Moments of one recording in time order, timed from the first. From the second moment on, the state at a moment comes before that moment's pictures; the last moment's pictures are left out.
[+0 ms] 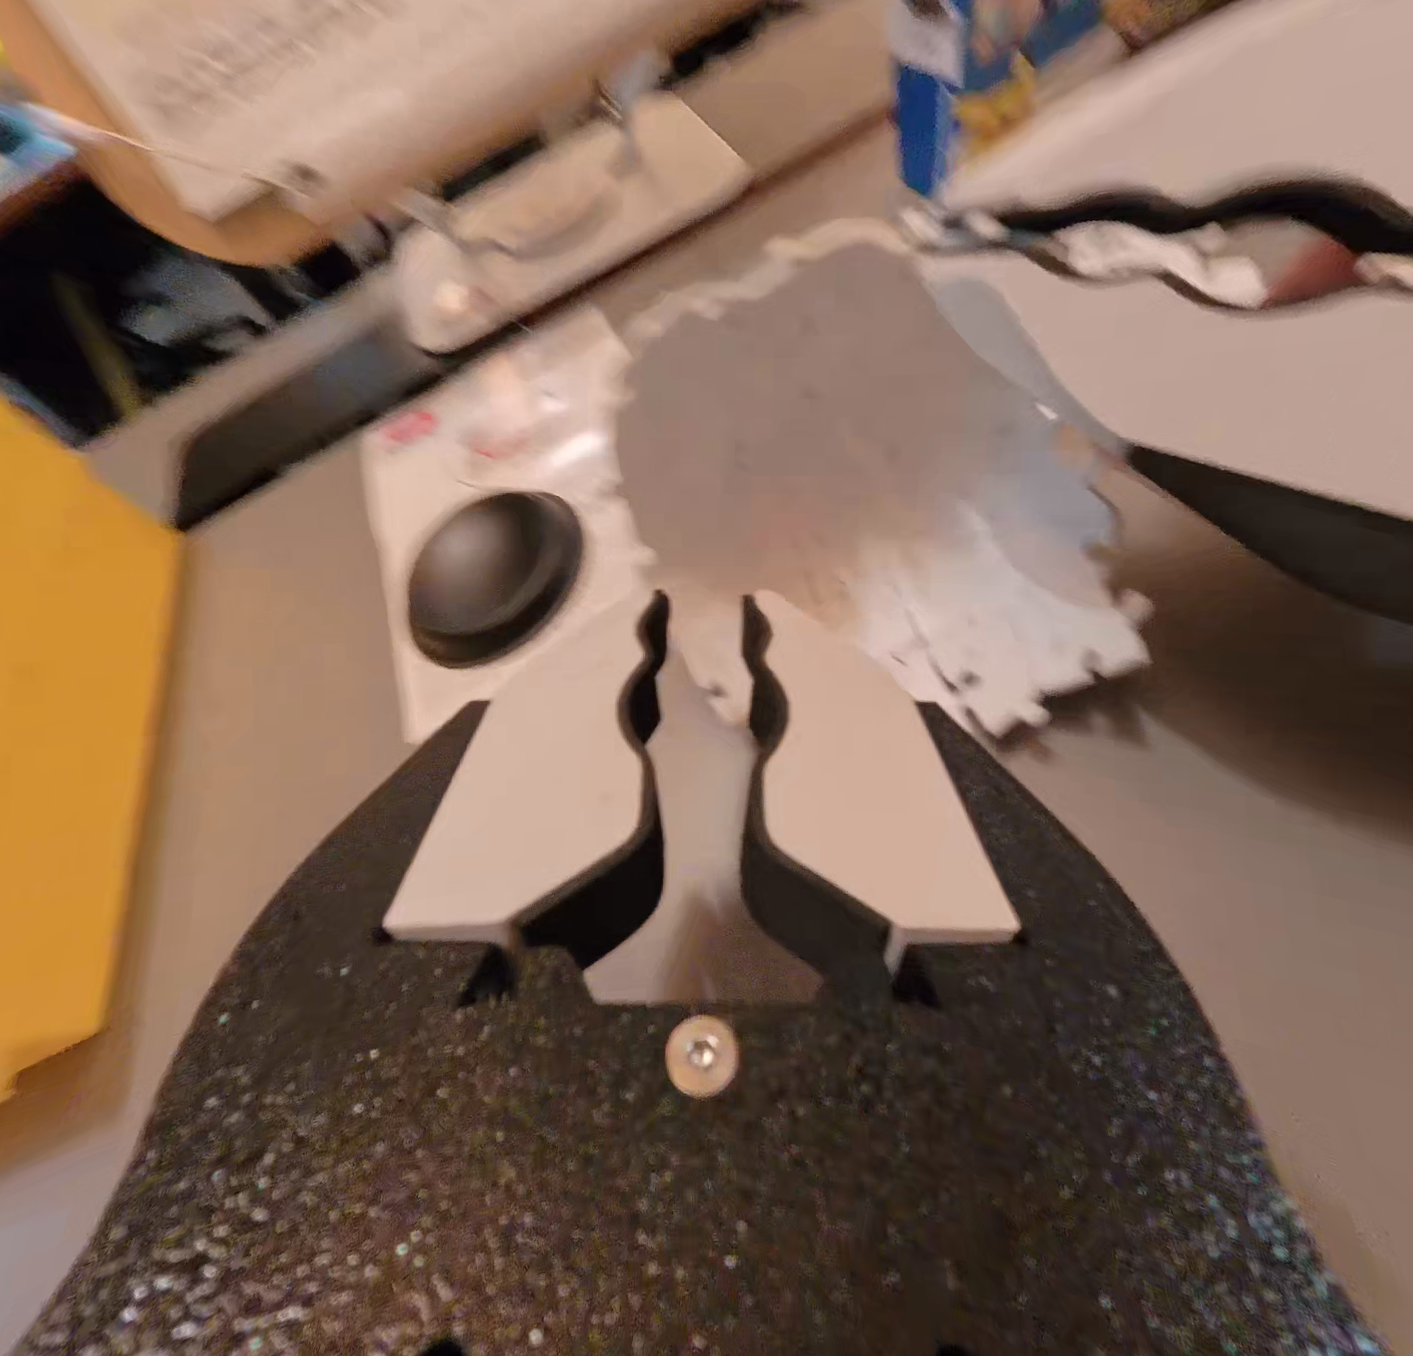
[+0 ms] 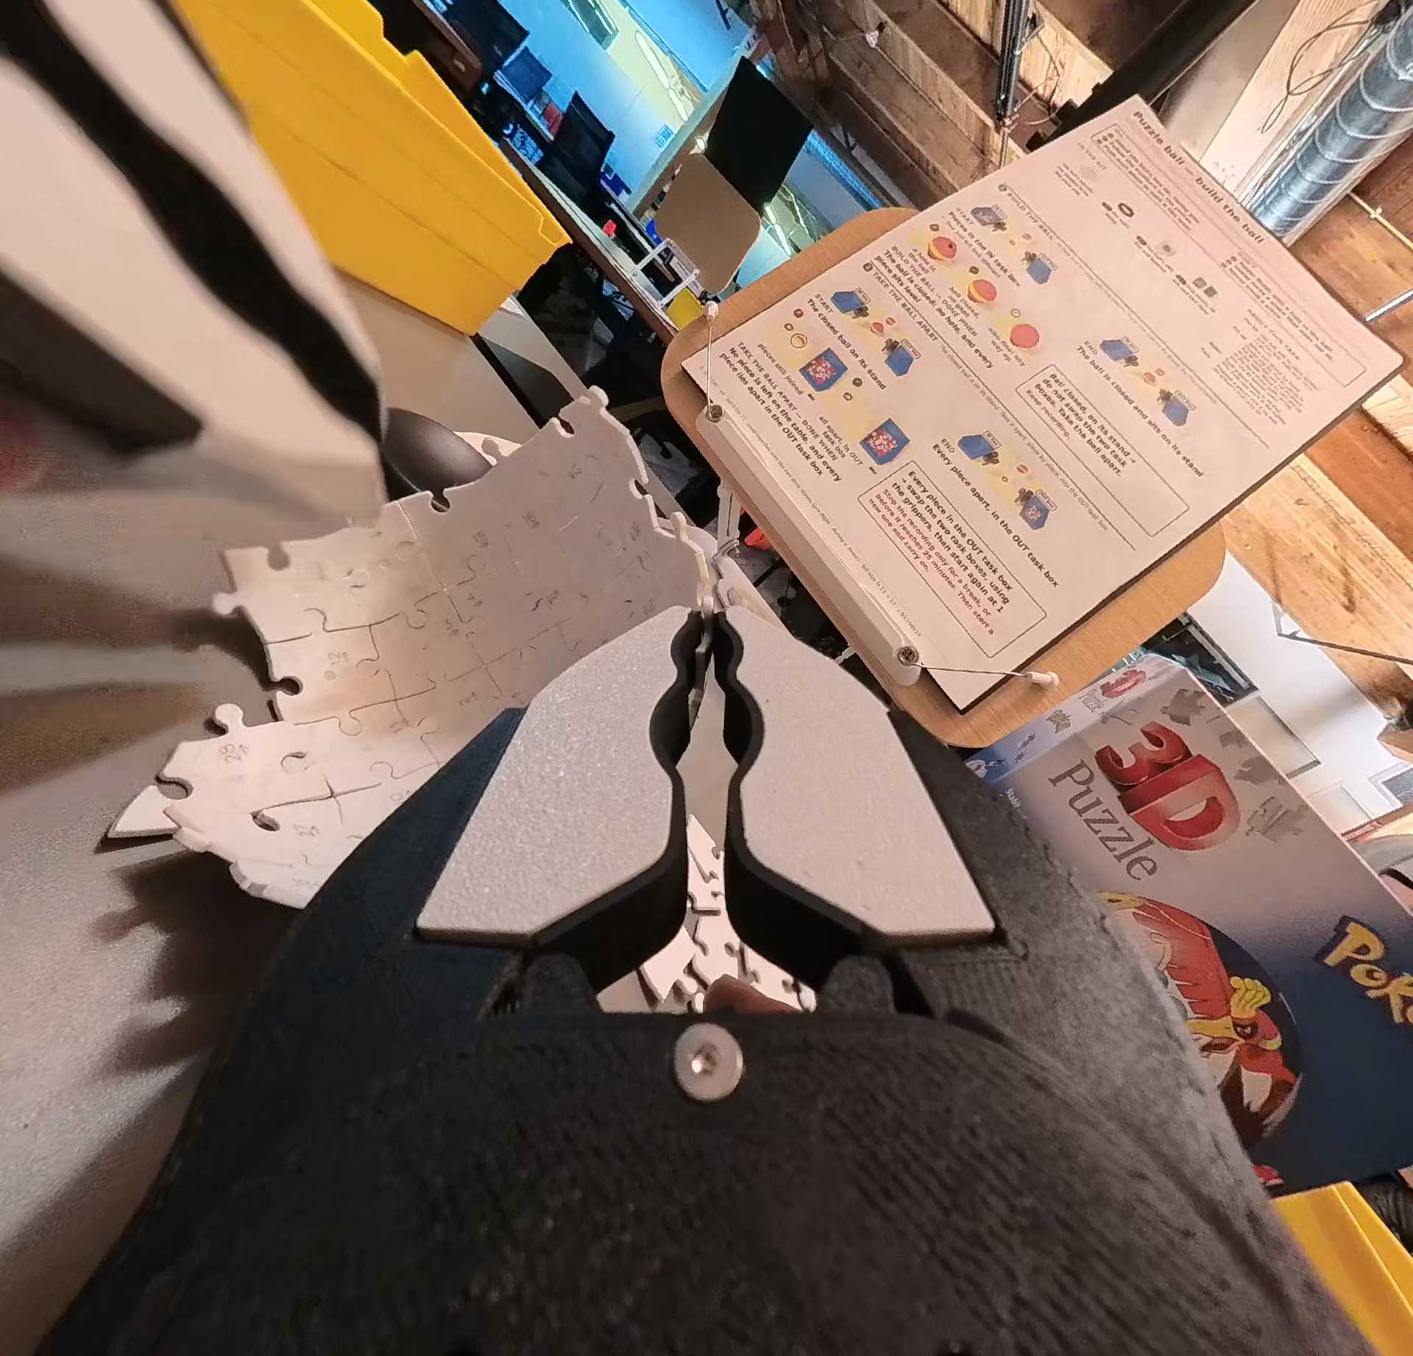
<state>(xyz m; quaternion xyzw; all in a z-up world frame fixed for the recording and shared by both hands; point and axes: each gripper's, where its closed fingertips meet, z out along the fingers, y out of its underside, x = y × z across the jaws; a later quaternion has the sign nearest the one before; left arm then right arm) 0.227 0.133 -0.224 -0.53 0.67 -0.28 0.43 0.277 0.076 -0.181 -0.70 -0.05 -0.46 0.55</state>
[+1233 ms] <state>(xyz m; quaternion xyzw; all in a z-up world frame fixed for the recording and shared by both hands) 0.275 0.142 -0.234 -0.36 0.76 -0.40 0.36 0.279 0.092 -0.179 -0.83 -0.17 -0.20 0.49</state>
